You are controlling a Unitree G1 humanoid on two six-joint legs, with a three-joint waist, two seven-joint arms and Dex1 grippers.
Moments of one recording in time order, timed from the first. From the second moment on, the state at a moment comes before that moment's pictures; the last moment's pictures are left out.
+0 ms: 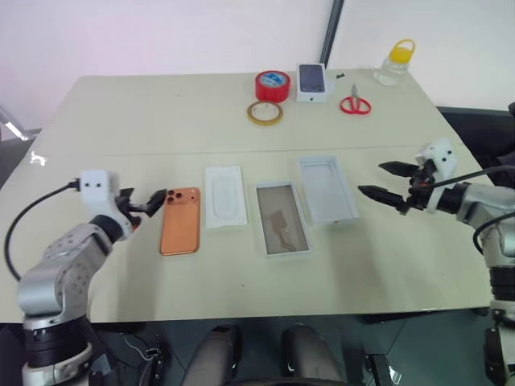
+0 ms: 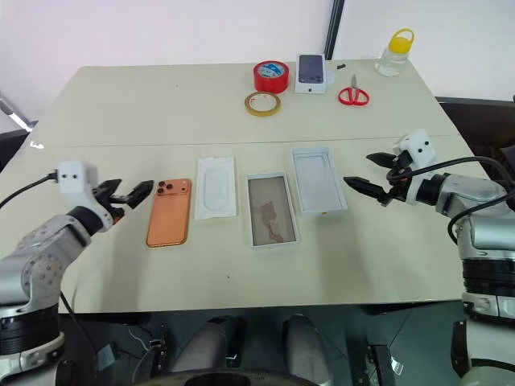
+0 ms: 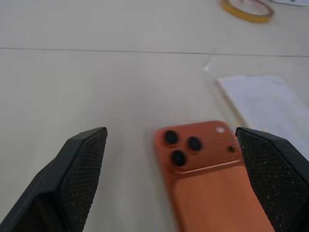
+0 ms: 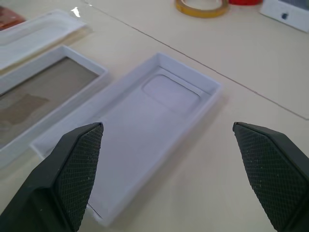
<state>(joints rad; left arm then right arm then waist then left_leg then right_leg) -0.25 0.42 0.33 -0.33 -0.58 0.93 -0.26 -0.40 -0.82 -0.17 0.07 0.38 0.47 1.00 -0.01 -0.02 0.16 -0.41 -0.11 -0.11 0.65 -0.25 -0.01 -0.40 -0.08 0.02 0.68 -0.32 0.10</state>
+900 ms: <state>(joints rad) -0.52 0.11 0.43 -0.31 -0.70 1.55 0.04 -0.30 -0.76 0.01 -0.41 0.44 0.59 0.93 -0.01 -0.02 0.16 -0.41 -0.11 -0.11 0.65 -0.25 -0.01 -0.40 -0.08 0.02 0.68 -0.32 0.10</state>
